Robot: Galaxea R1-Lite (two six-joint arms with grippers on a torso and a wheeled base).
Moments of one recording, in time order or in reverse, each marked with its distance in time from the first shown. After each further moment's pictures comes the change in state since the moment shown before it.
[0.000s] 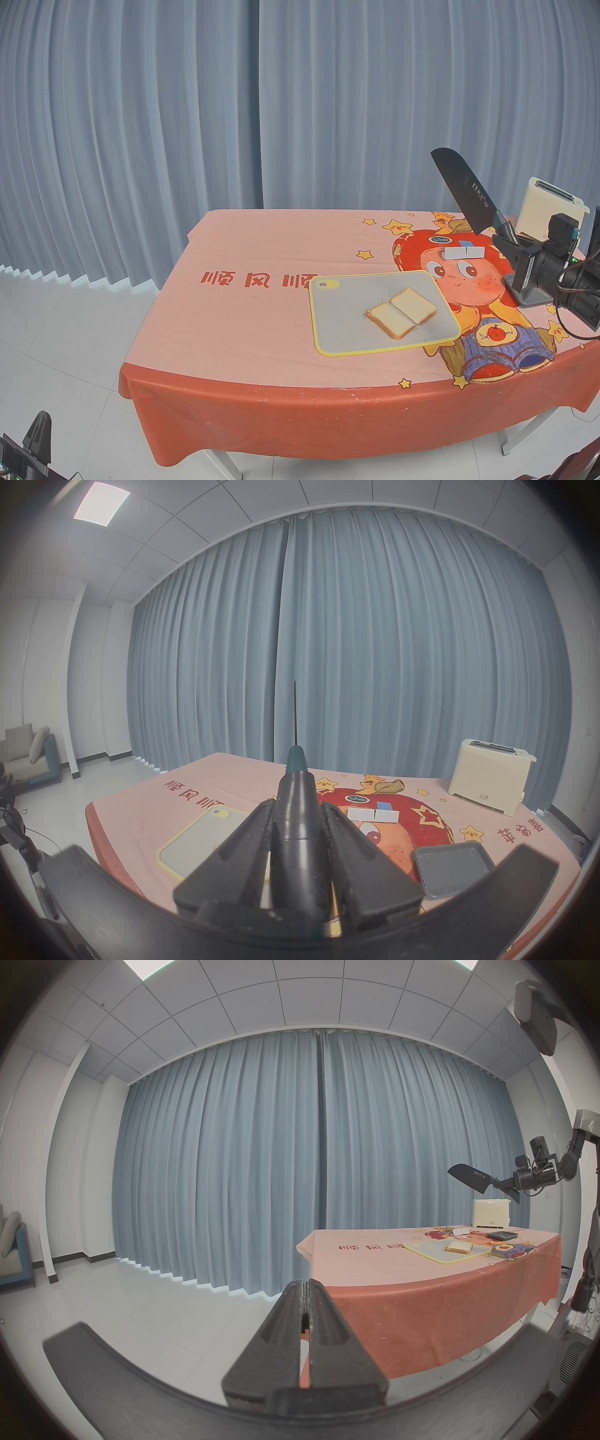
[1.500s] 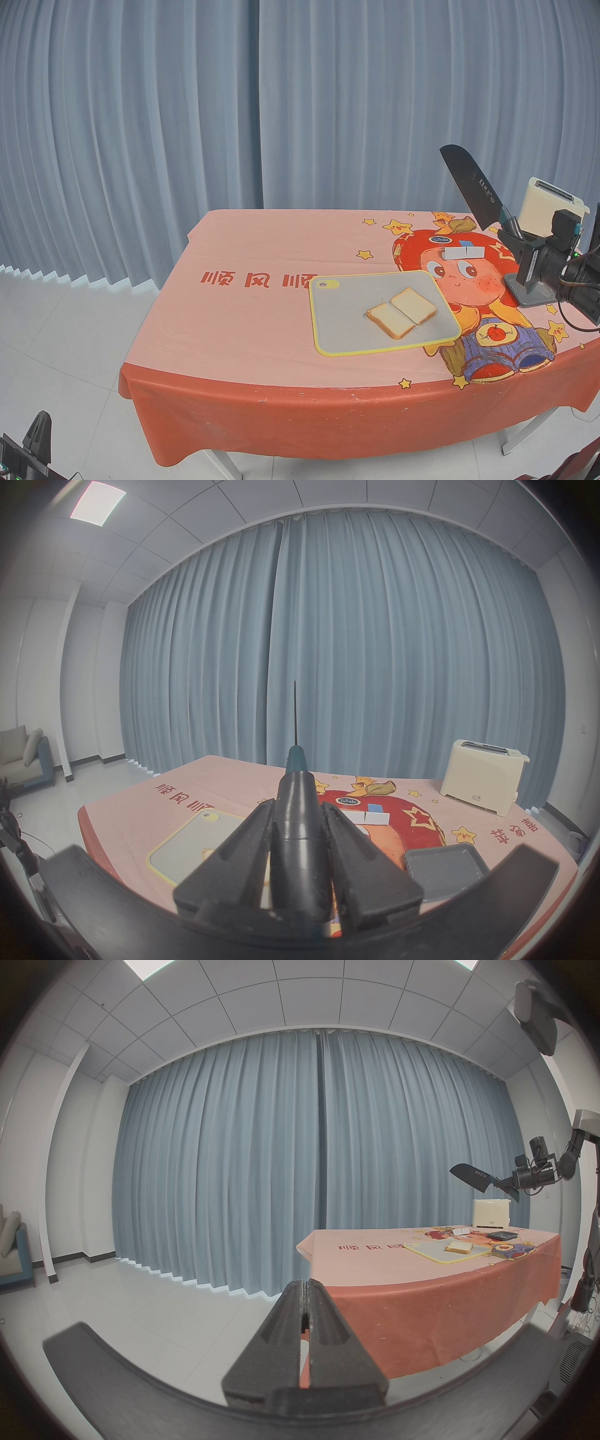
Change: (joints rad) left arm 0.000 0.000 0.000 0.000 0.000 0.000; right arm -0.043 0.009 -0.017 0.000 0.008 0.001
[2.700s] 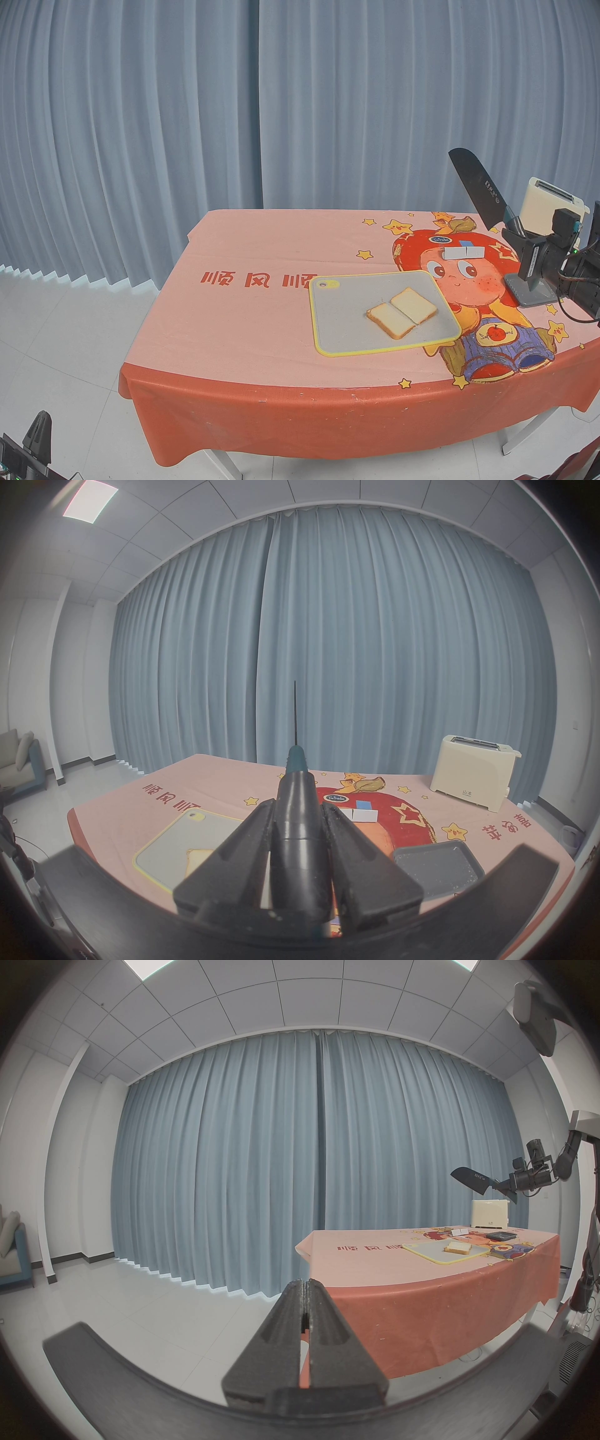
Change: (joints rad) left arm 0.001 0.000 0.000 -0.003 -0.008 0.000; right arm -0.048 0.027 -0.019 0.009 -0.002 0.005
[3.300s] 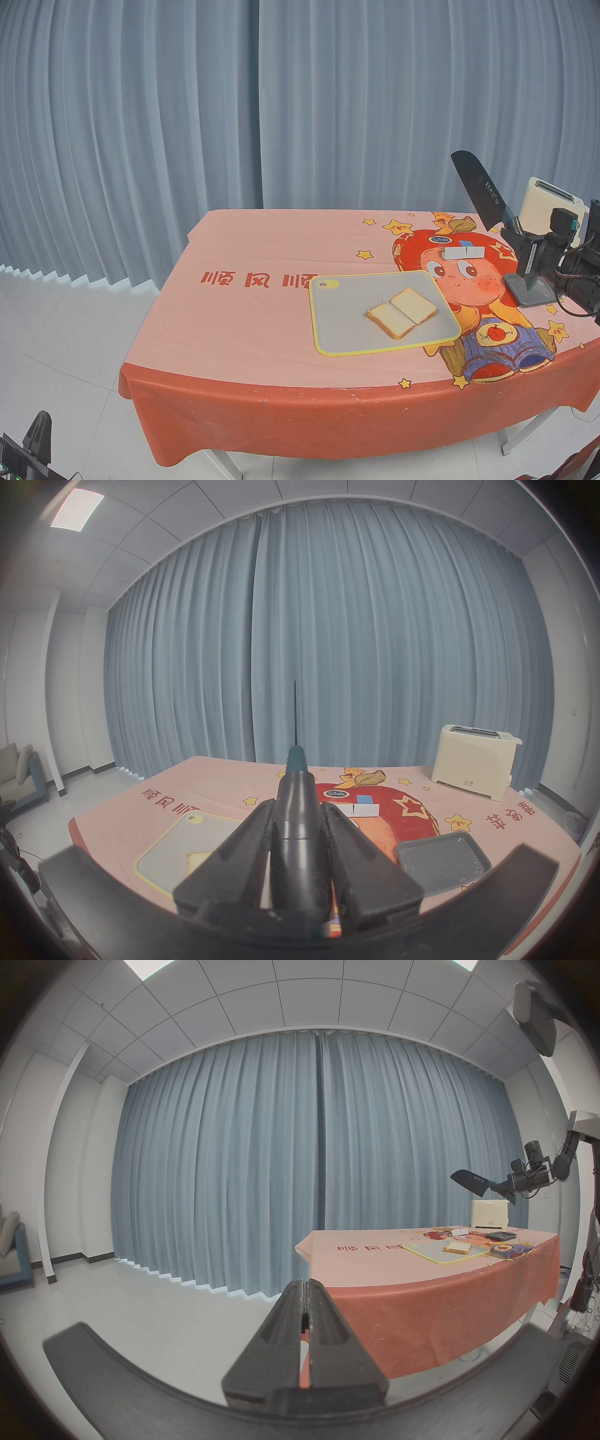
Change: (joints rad) left arm 0.000 0.000 0.000 0.000 -0.001 0.000; right arm -0.012 0.027 -0.019 0.008 0.000 0.047
